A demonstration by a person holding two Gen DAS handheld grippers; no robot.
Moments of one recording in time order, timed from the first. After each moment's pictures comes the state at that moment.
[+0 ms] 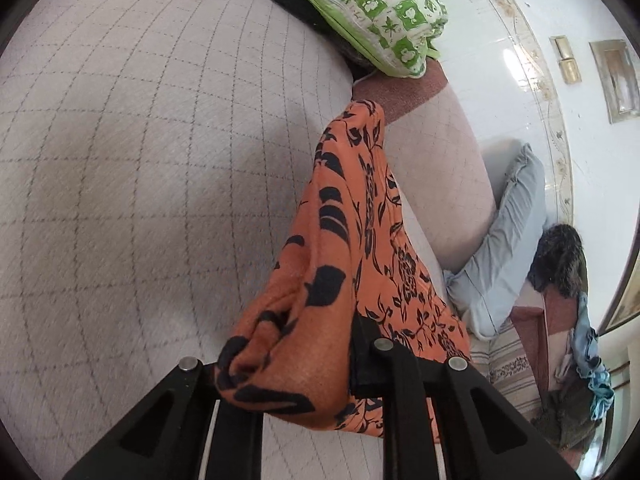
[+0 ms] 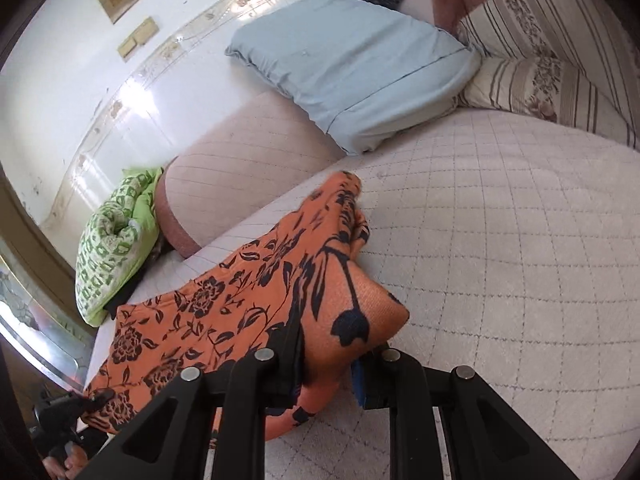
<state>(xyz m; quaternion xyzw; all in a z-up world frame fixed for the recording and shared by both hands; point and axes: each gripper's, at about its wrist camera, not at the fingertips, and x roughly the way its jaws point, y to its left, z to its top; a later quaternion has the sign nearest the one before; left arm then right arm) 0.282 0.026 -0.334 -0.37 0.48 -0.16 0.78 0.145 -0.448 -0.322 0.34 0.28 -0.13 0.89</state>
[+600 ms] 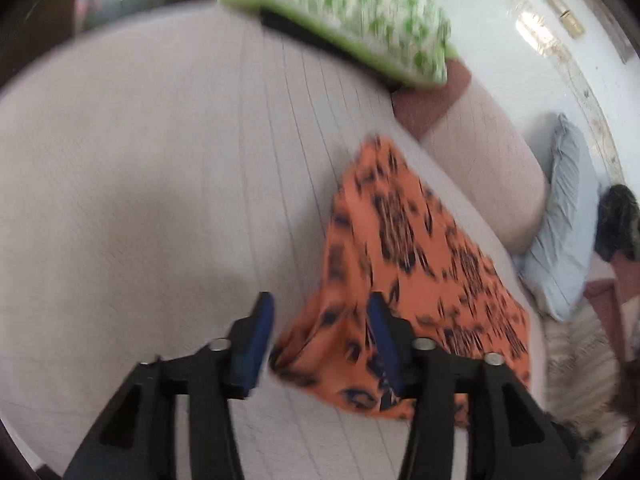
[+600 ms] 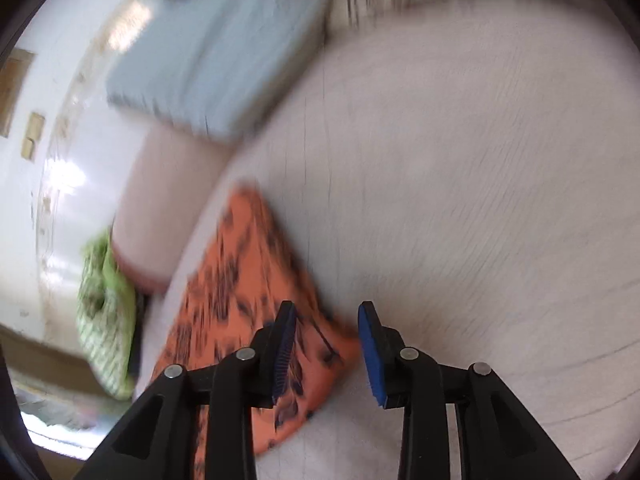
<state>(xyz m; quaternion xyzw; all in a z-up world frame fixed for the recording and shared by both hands) 0.238 0.046 -0.292 -0.22 0.45 -0.04 0.87 0.091 -0.516 -0.322 0.46 0.28 -0.24 0.81</state>
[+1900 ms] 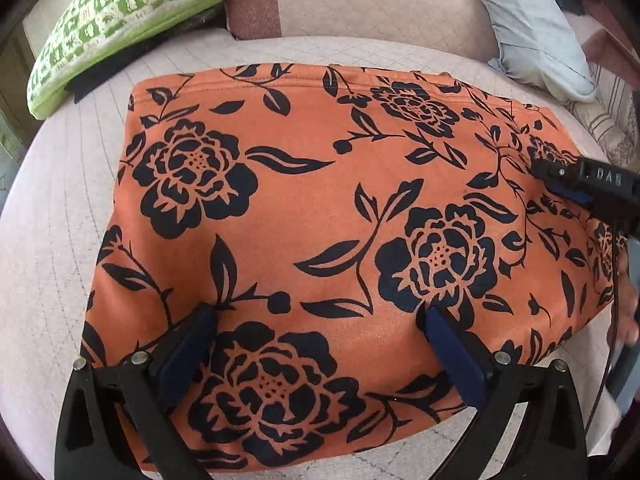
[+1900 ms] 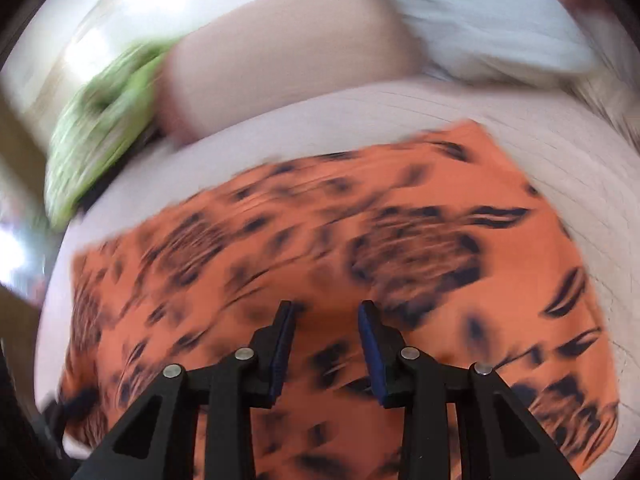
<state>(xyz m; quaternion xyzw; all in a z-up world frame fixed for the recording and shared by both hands) 0.260 -0.094 -0.336 0.12 0.53 -0.17 0.82 0.269 -0.420 -0.365 0.29 0.44 -0.06 0.85</state>
